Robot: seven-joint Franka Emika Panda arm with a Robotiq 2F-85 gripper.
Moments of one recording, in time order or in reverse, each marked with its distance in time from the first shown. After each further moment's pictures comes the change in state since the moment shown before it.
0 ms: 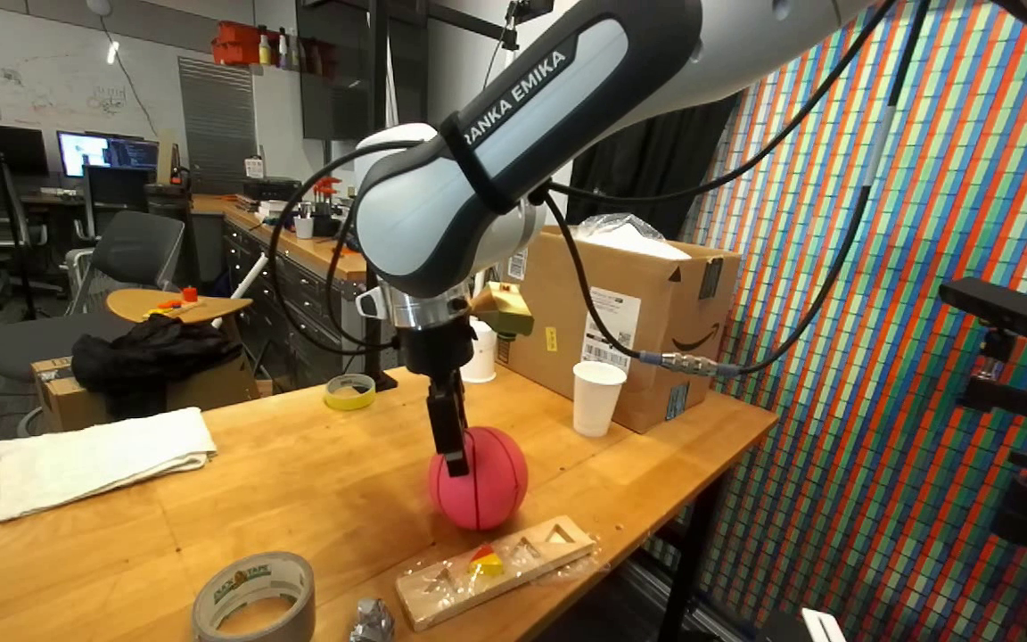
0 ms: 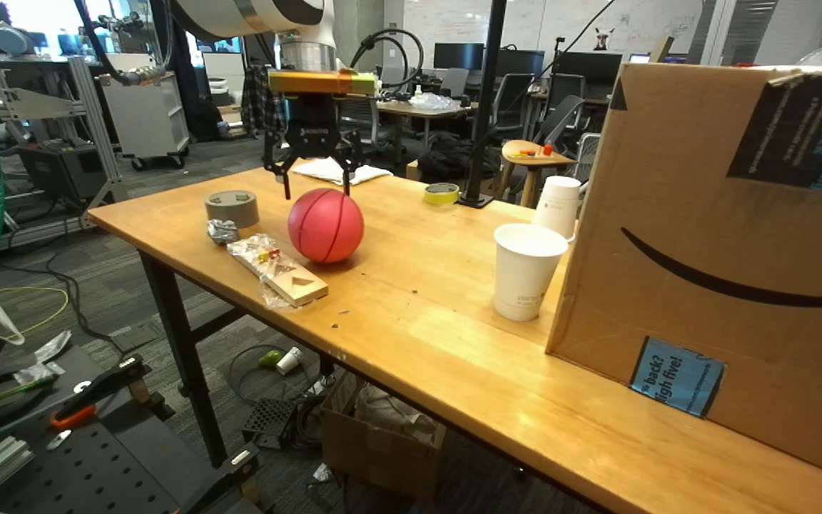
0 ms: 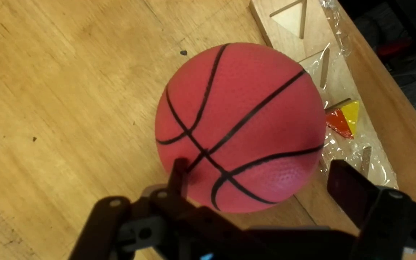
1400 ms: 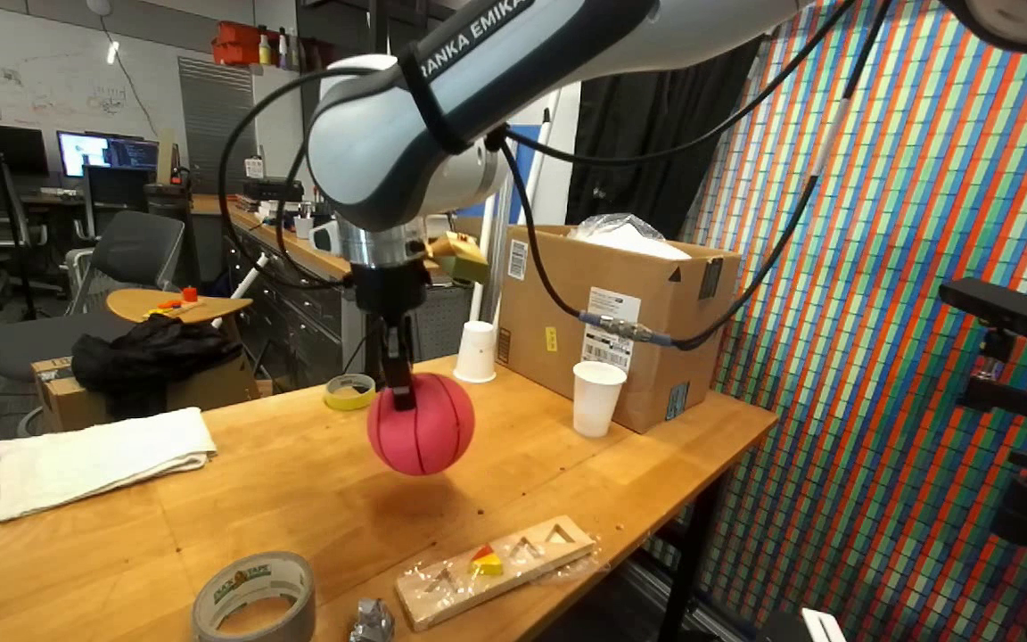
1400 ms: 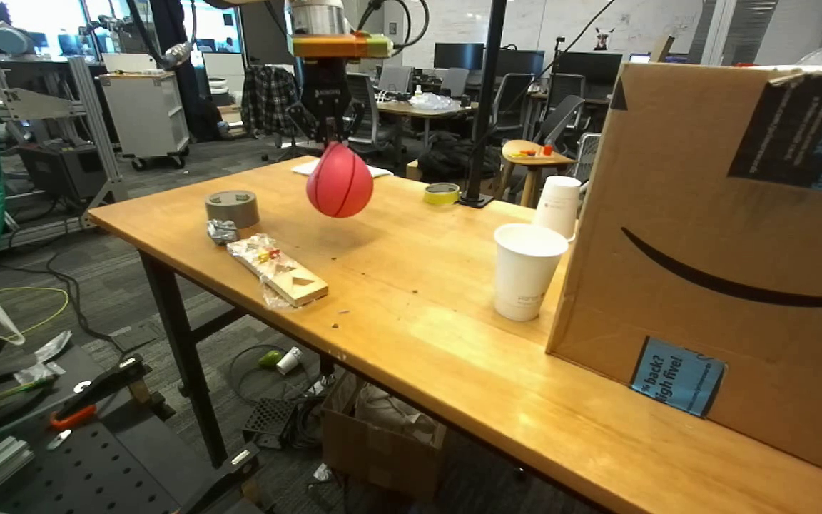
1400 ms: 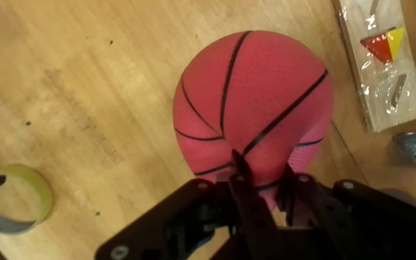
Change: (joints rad) arm 0.010 0.050 0.020 0.198 0.011 0.000 -0.080
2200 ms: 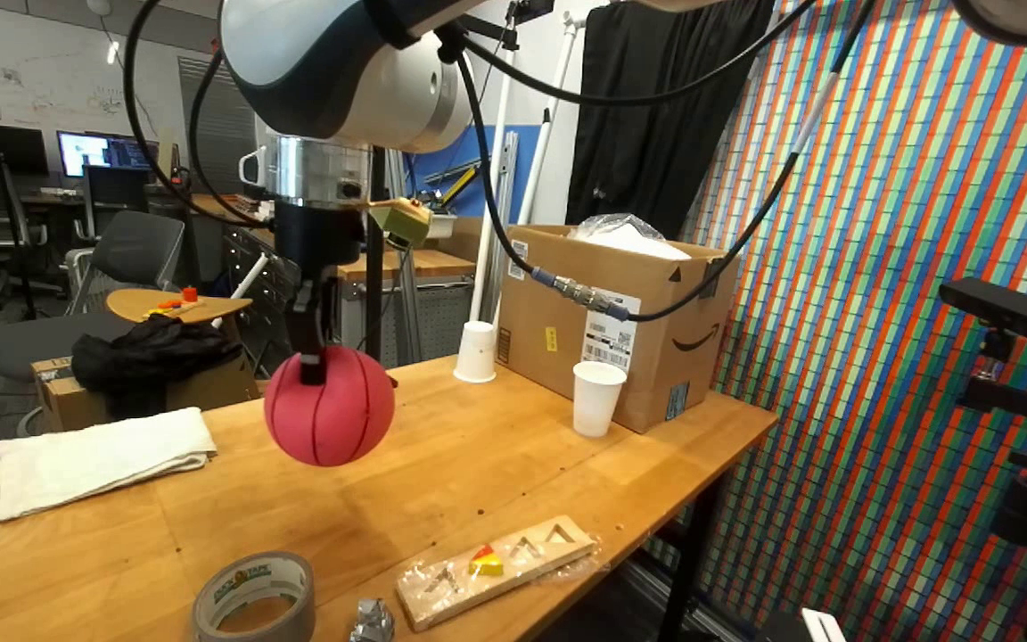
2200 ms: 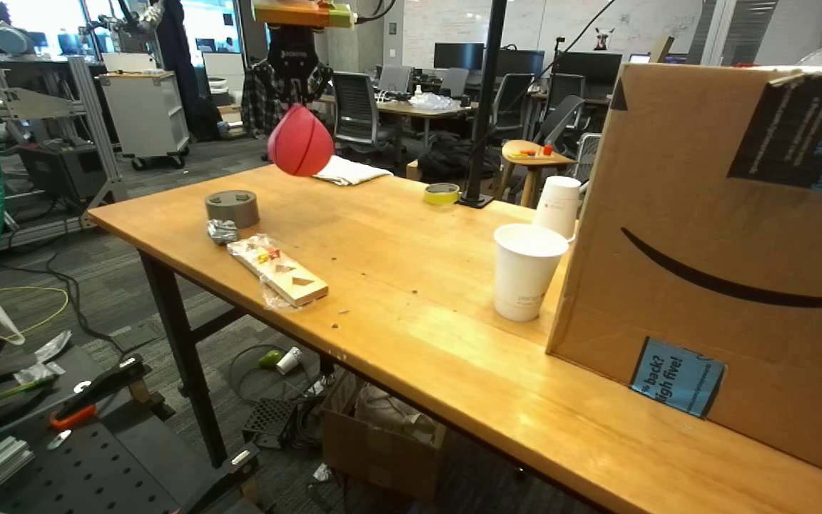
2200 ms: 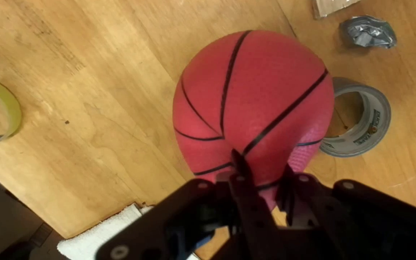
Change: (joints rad) arm 0.039 -0.008 0.057 0.096 0.178 -0.007 0.054
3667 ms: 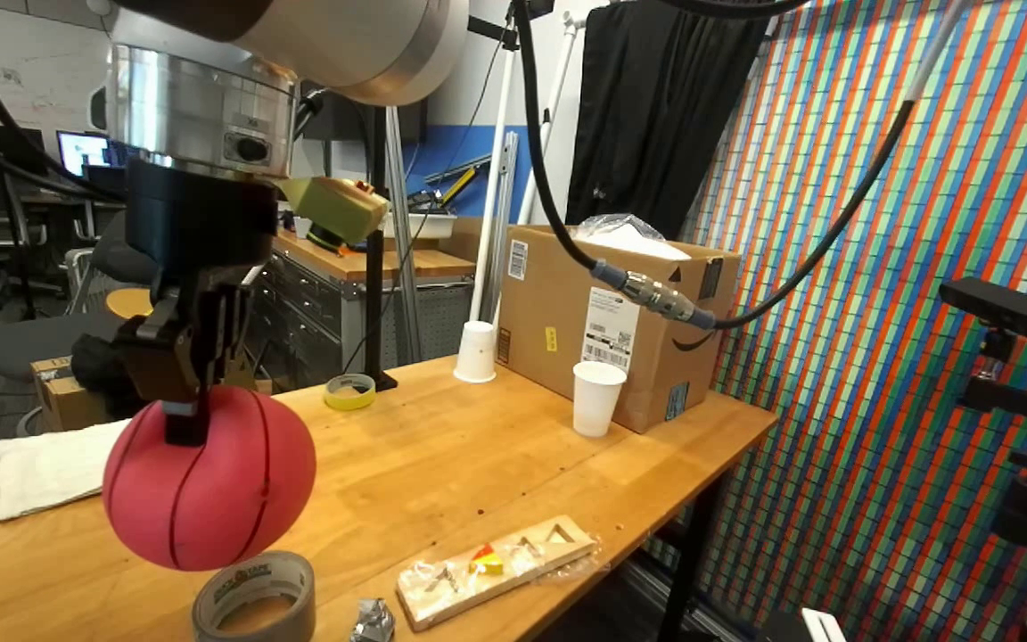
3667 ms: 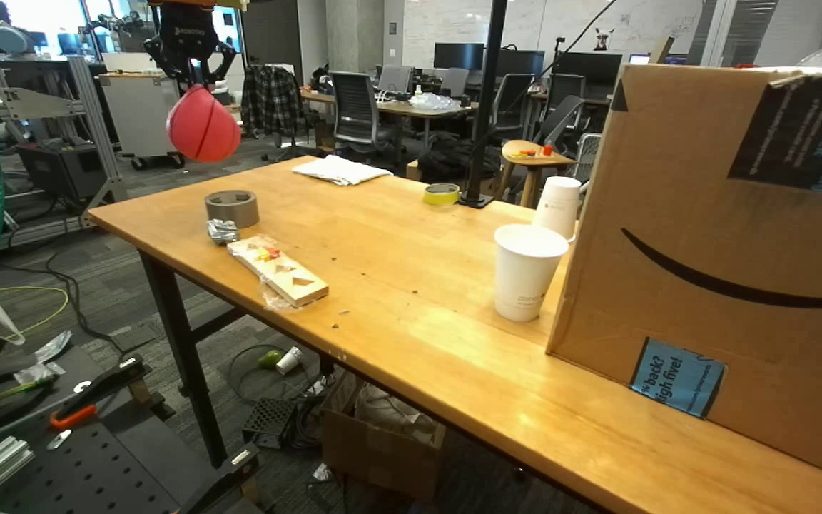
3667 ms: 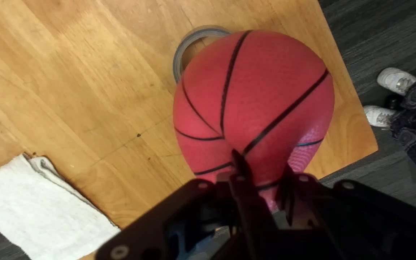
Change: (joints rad) arm 0.140 -0.185 0.088 -0.182 0.103 0.063 0.141
